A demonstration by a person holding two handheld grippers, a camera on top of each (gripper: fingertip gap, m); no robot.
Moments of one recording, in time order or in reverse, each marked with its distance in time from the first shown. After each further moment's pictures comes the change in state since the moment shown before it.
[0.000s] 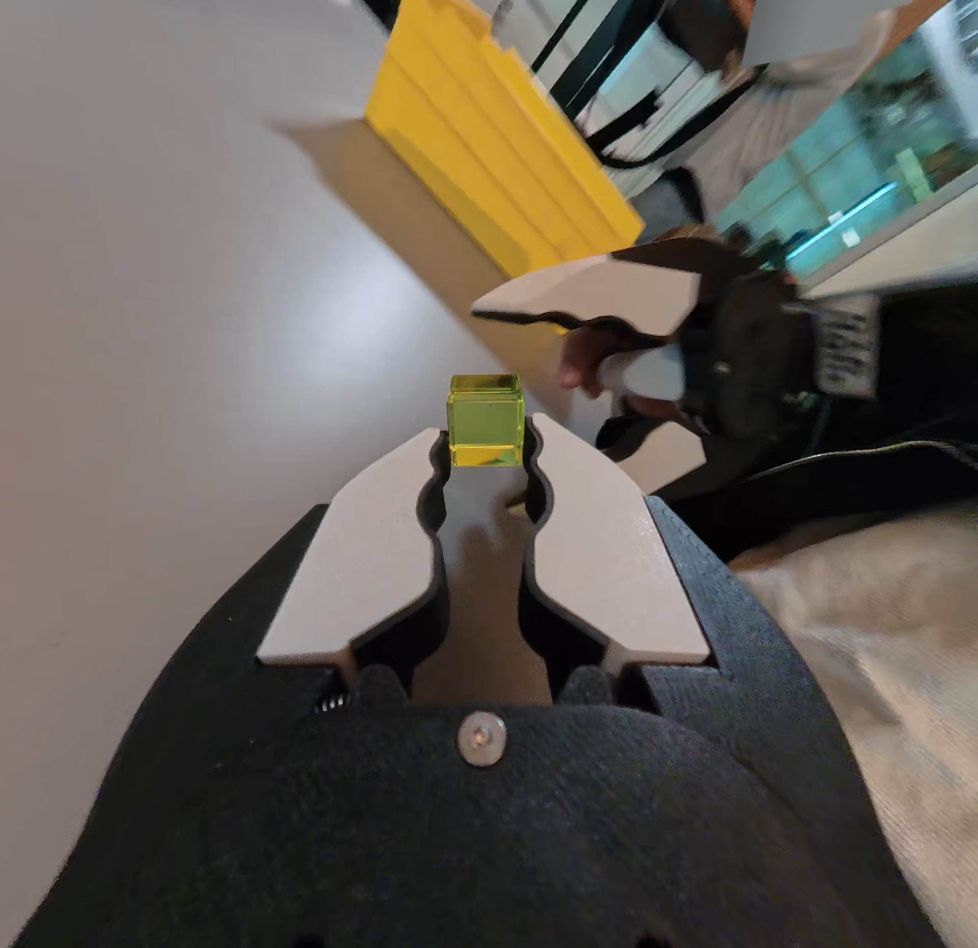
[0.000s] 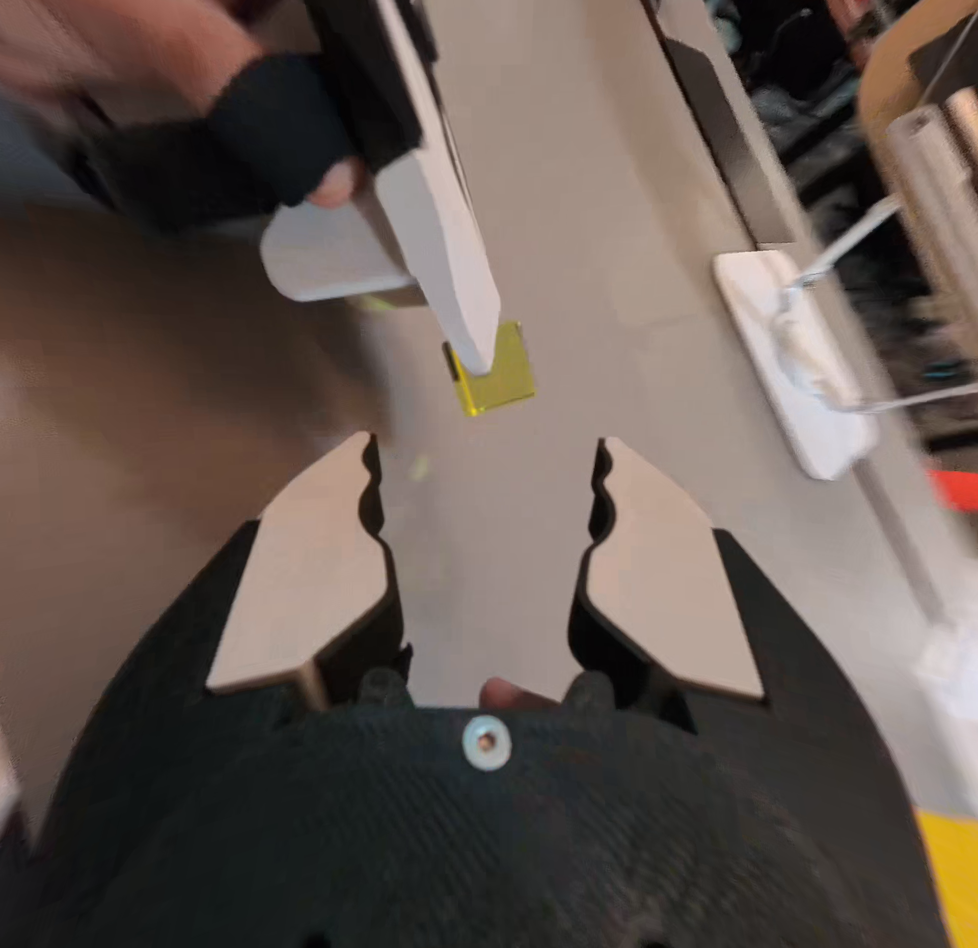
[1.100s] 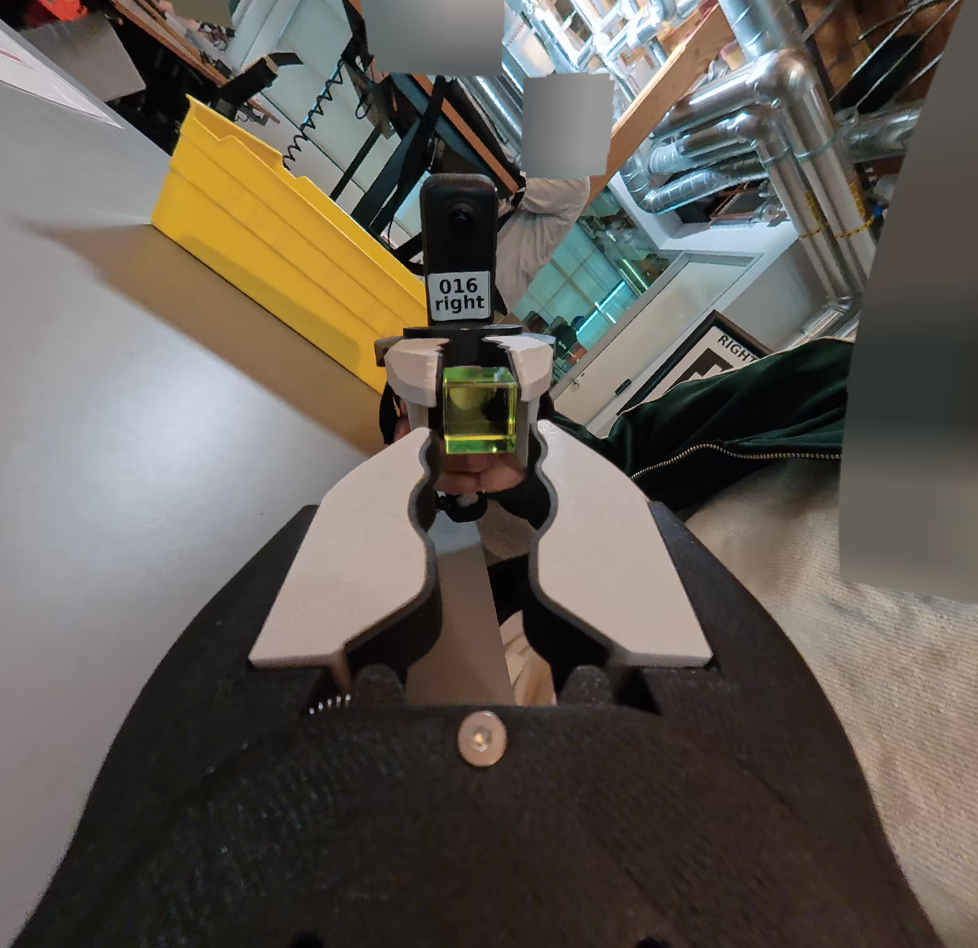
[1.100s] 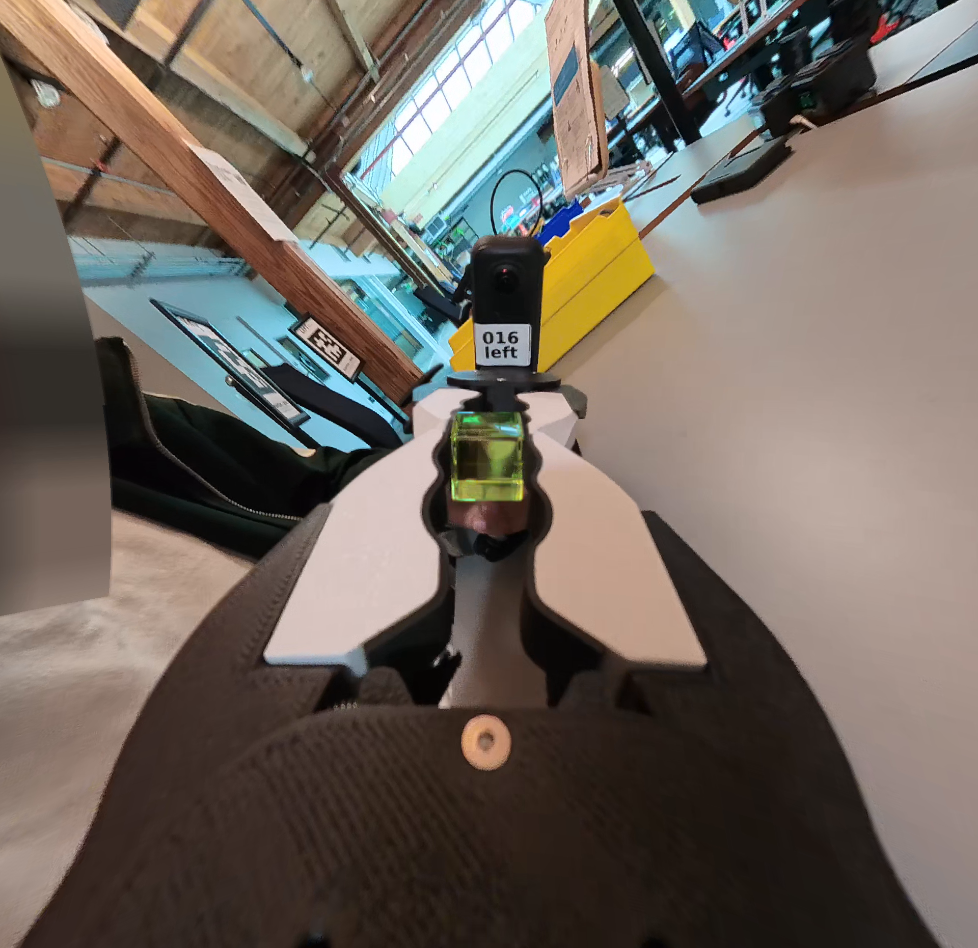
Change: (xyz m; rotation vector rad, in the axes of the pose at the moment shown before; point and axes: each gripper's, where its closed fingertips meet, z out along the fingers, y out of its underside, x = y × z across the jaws) left arm 0.053 -0.017 -0.002 0.191 0.383 -0.001; right arm 0.016 -0.050 -0.046 0.663 -0.758 1.072
